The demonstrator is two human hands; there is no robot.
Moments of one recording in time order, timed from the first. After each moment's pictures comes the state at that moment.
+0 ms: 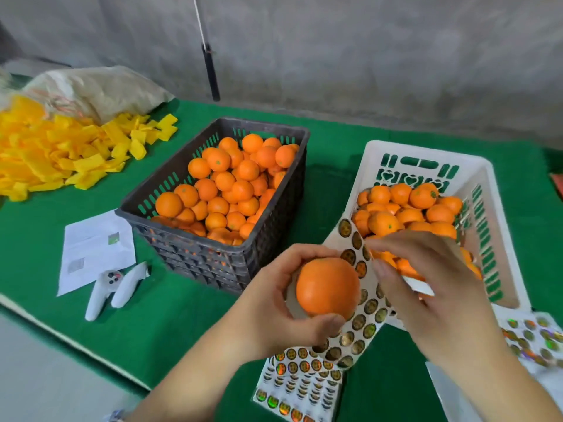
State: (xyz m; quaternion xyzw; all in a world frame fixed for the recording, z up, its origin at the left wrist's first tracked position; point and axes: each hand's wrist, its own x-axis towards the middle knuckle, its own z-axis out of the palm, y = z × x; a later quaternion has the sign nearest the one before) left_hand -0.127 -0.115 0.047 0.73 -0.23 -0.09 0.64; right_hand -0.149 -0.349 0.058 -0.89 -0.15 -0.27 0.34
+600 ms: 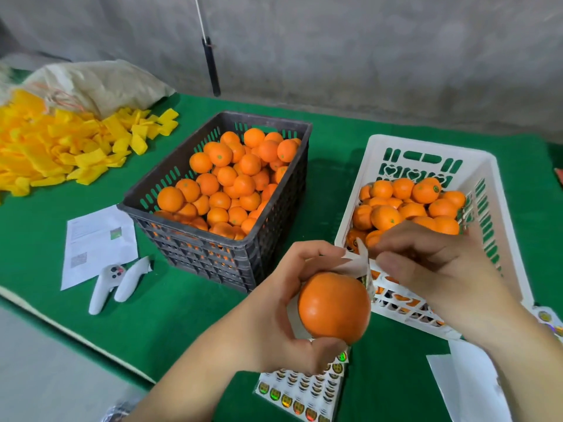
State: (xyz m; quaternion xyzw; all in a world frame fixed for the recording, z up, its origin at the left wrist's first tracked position) left_hand -0.137 -0.111 0.055 0.69 -0.32 -0.14 0.63; right_hand -0.129 -0.362 0.075 -0.80 -0.17 -0.05 0.57
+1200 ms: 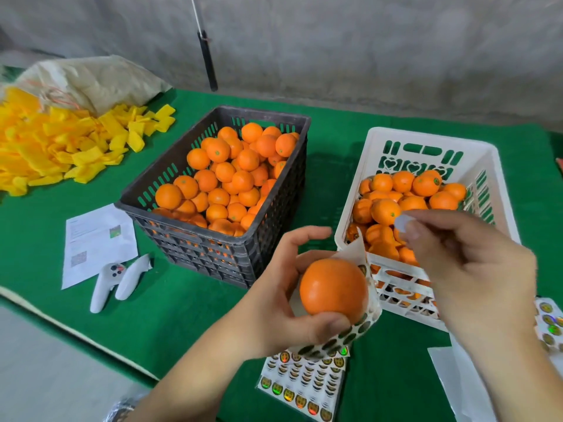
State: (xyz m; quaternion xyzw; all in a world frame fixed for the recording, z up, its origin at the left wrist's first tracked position) left_hand -0.132 -0.117 0.045 0.68 -0.22 -0.15 0.68; right_hand -0.144 -0.350 0.075 -0.80 -0.08 -0.27 0.53
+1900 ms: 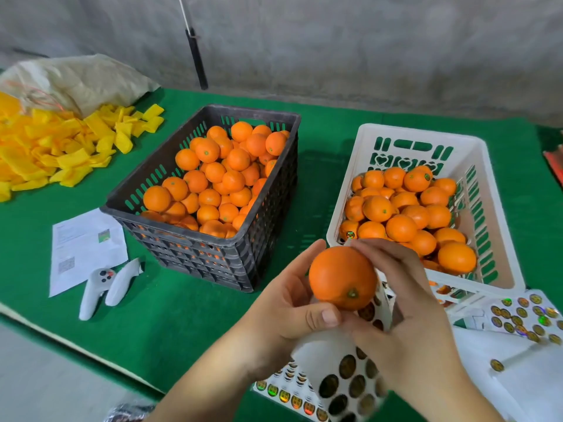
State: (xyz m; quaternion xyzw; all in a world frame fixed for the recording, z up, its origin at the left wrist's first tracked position) left_hand -0.139 -0.140 0.028 0.48 -0.08 -0.30 0.82; right_hand -0.178 -0.319 0.034 -0.85 -0.08 -0.18 0.49
